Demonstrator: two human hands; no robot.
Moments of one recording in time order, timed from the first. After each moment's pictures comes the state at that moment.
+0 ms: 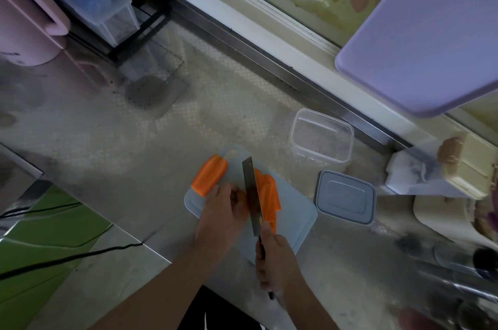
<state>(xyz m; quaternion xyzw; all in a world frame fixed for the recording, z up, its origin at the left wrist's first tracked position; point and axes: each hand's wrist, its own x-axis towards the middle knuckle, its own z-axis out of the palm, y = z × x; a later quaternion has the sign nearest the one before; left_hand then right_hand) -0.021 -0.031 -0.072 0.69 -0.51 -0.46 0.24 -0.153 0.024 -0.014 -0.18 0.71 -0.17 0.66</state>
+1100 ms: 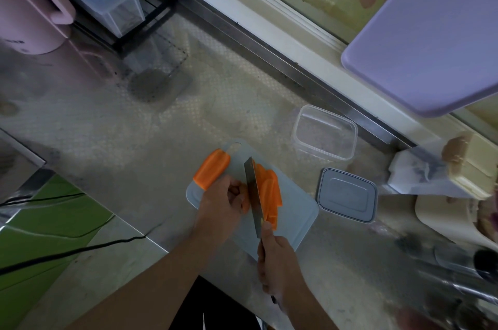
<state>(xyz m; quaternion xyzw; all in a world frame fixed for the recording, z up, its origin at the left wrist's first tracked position) -0.017 -0.035 -0.051 0.68 -0.46 -0.50 0.26 -0.152 0.035 -0.018 -0.23 0.74 -0.13 0.61</state>
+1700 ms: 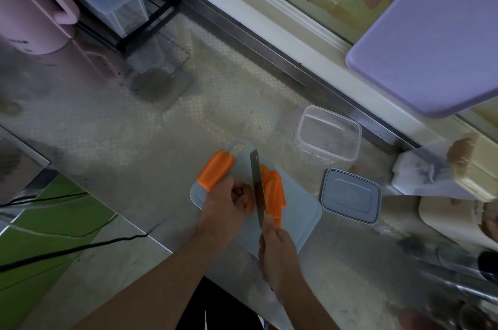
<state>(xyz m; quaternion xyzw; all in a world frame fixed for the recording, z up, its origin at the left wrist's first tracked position) -0.017 -0.036 -0.056 0.69 -0.42 -0.52 0.25 -0.140 0.024 -0.025 -0.23 0.75 -0.18 0.59</state>
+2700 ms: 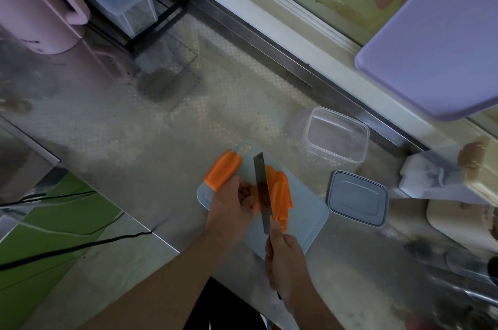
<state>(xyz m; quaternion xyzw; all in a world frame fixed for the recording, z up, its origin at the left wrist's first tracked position) -0.014 -0.036 -0.066 0.70 -0.44 -0.51 0.24 -0.142 0.031 -0.016 -0.23 0.74 -0.19 0.60</state>
